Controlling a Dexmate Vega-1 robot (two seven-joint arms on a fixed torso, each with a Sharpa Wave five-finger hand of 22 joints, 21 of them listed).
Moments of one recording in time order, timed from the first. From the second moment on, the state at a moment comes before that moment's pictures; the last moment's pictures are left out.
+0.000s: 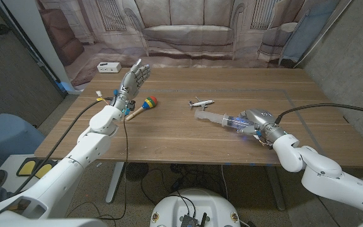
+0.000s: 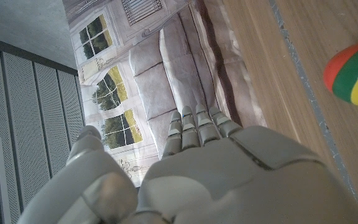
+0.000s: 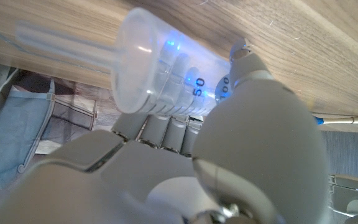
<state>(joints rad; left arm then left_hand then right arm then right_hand) 0.93 0.62 0.30 -1.55 -0.65 -0.32 -0.03 0.19 0.04 0.25 -0.12 0.19 0.24 0.08 0.19 0.17 0.26 0.07 0.21 0.19 0.19 0.06 0.19 0.17 0.06 0.06 0.20 0.17 -1.26 -1.05 -0.43 -2.14 -0.47 -0.44 -0.22 1.13 0.00 0.31 -0.12 0.18 0.82 0.03 0.28 0.20 0.95 -0.04 0.31 0.20 0.96 -0.12 0.45 0.33 1.02 -0.16 0.48 0.20</state>
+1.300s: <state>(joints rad) 0.90 0.62 0.31 -1.57 -0.62 -0.29 -0.01 0.19 0.04 0.25 -0.12 0.19 0.24 0.09 0.19 0.17 0.26 0.07 0.21 0.19 0.19 0.06 0.19 0.17 0.06 0.06 0.20 0.17 -1.31 -0.99 -0.33 -2.04 -0.22 -0.21 -0.35 1.13 0.00 0.28 -0.09 0.18 0.79 -0.03 0.21 0.20 0.94 -0.04 0.28 0.21 0.96 -0.14 0.41 0.37 0.97 -0.14 0.52 0.21</state>
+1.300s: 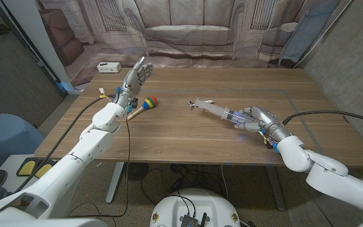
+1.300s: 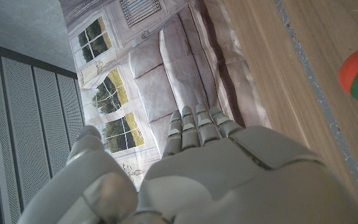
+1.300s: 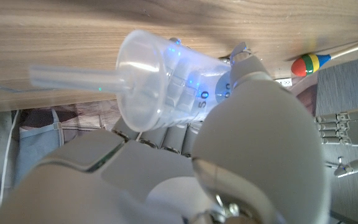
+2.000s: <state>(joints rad) 0.87 0.61 0.32 -1.57 -0.60 -0.29 -0.01 0.20 0.04 0.25 -0.12 0.19 0.24 0.09 0.19 0.17 0.26 0.07 0.21 0.19 0.19 0.06 0.19 0.17 0.06 0.06 0.20 0.17 -1.29 -0.90 -0.29 -1.95 -0.07 0.02 -0.37 1.13 0.00 0.28 -0.09 0.18 0.80 -0.03 0.21 0.20 0.95 -0.03 0.27 0.21 0.96 -0.14 0.41 0.38 0.97 -0.14 0.54 0.21</state>
